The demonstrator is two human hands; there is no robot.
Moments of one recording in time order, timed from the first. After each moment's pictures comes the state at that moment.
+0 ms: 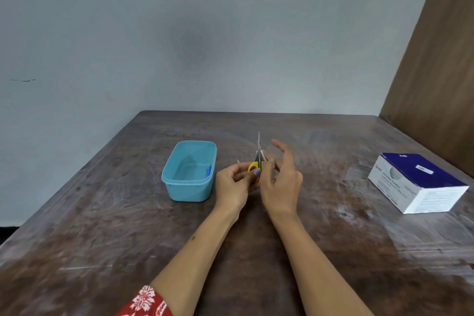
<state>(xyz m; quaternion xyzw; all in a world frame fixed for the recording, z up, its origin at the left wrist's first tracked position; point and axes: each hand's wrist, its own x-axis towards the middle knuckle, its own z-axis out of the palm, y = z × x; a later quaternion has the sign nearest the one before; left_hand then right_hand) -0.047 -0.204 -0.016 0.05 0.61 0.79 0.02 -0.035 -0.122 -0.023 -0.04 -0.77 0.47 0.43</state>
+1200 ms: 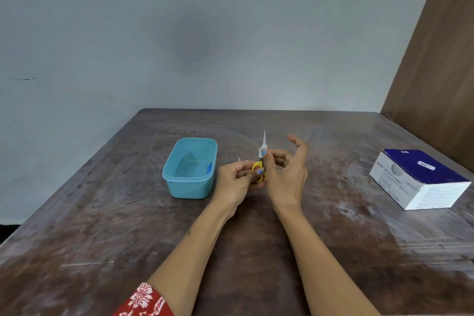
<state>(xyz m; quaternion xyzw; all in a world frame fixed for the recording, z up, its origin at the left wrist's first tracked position) -0.053 -0.210 -0.016 0.08 0.61 0.78 0.10 -0.036 -0.116 -0.013 -0.05 -0.70 0.59 0.39</state>
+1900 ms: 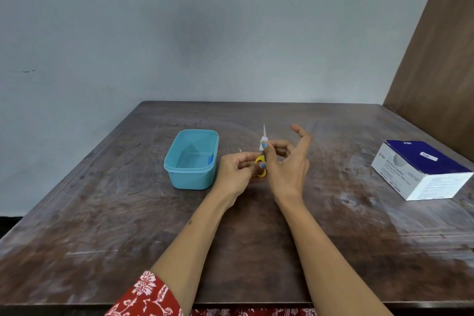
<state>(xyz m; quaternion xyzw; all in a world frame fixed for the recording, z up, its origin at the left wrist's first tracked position) -0.054 -0.213 -0.015 0.09 0.67 0.73 0.08 -0.034 -0.117 -0.012 -0.05 -0.71 0.58 0.39</state>
